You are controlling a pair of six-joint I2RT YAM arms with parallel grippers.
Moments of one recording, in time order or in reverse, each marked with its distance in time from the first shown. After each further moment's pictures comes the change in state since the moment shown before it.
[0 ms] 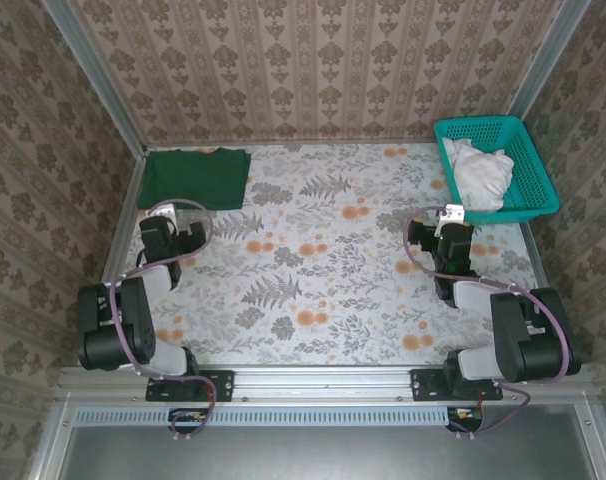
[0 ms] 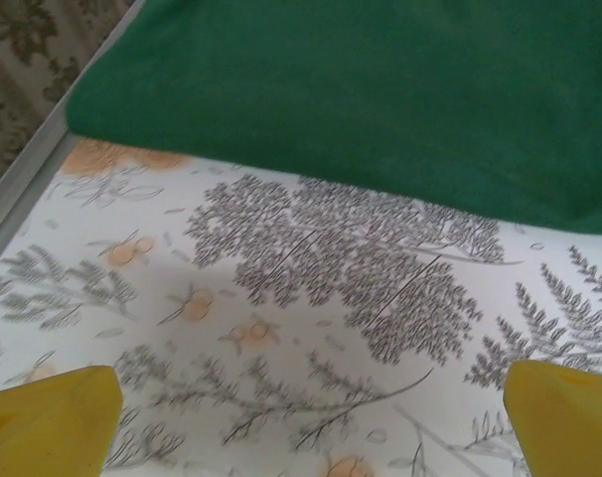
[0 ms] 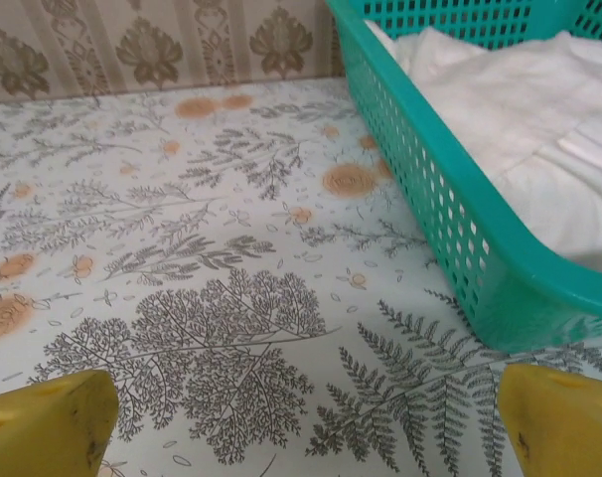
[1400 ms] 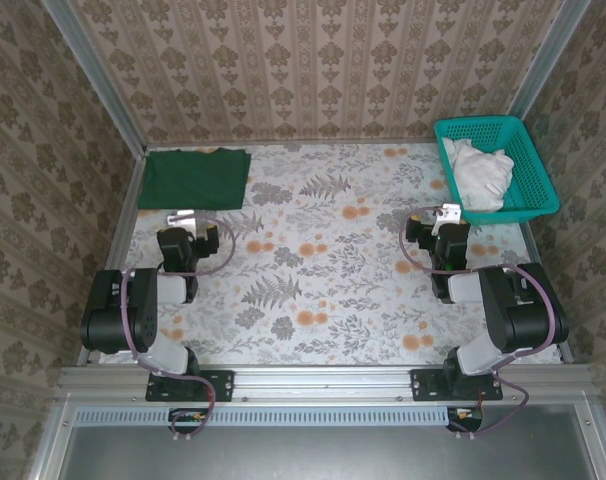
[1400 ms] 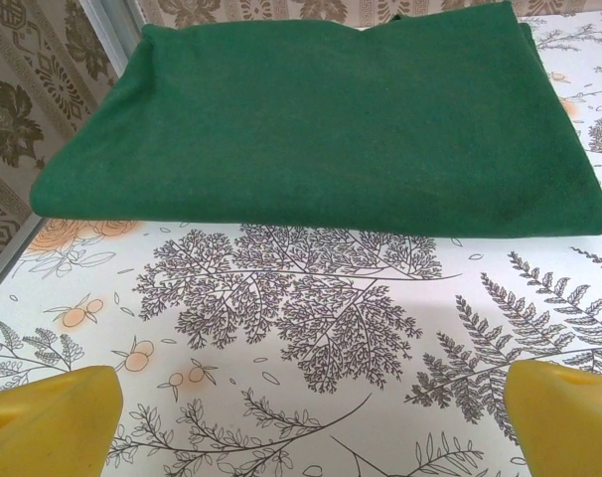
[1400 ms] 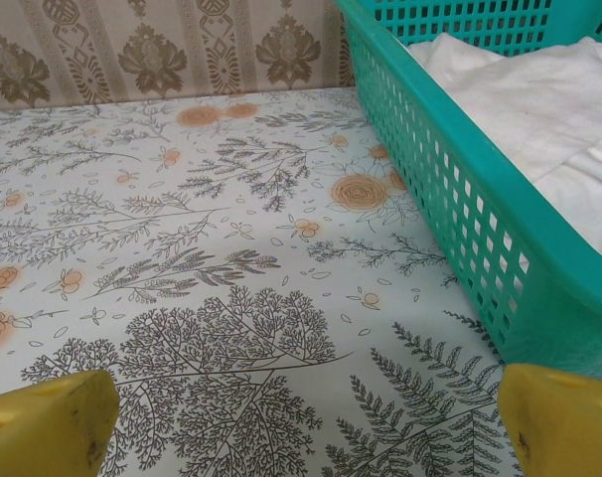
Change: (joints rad) left arm -0.141 0.069 -0.157 0.399 -0.139 0.097; right arm -0.007 0.171 0.013 0.187 -0.011 -0.014
